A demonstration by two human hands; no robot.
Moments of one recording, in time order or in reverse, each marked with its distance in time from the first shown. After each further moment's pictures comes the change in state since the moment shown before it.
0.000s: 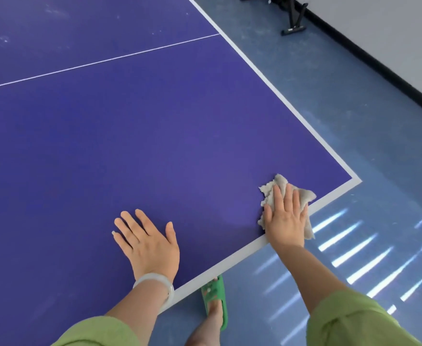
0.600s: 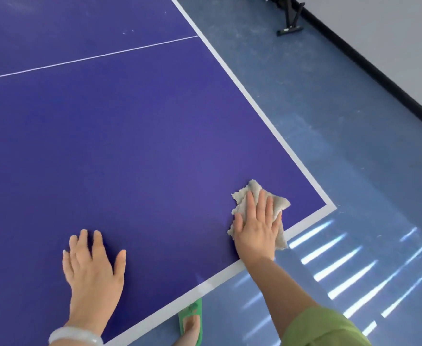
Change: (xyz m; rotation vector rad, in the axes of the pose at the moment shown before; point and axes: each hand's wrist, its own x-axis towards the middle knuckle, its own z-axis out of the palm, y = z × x) left_hand 0.014 0.012 0.004 -0.121 0.116 0.130; right_hand 0.059 0.016 -0.009 0.061 -0.078 -0.042
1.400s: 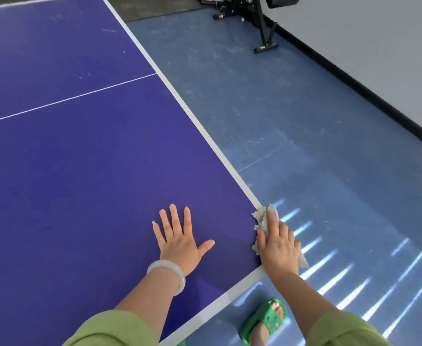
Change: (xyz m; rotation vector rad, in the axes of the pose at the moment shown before) left_hand 0.088 0.295 0.035 0.207 -0.578 0.282; right_hand 0.106 0.139 -0.059 -0.056 -0.009 0.188
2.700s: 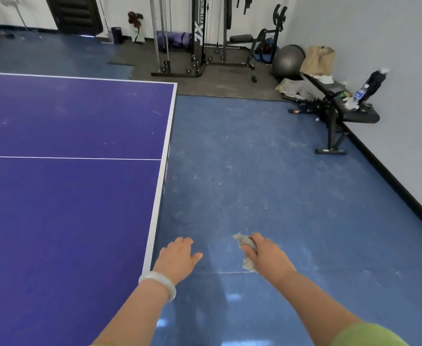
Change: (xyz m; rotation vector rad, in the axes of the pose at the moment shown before) left_hand 0.219 0.236 -0.209 -0.422 0.107 -0.288; right_hand 0.450 -0.015 -0.203 0.042 -0.400 -0.756
